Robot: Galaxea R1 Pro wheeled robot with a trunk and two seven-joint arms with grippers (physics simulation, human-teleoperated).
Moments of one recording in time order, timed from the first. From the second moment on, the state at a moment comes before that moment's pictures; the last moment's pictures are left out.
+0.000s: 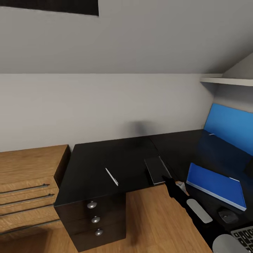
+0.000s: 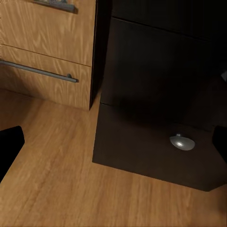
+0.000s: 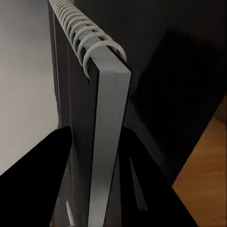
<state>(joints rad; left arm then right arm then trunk) -0.13 0.06 -0.45 -0.24 0.90 -0.87 -0.01 -0.53 -0.19 0.27 -0.73 -1.54 0.19 0.19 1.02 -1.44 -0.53</state>
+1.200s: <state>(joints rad) -0.13 0.06 -0.45 -0.24 0.90 -0.87 -0.01 -0.53 -0.25 0.28 -0.82 -1.53 0.20 0.28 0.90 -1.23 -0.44</state>
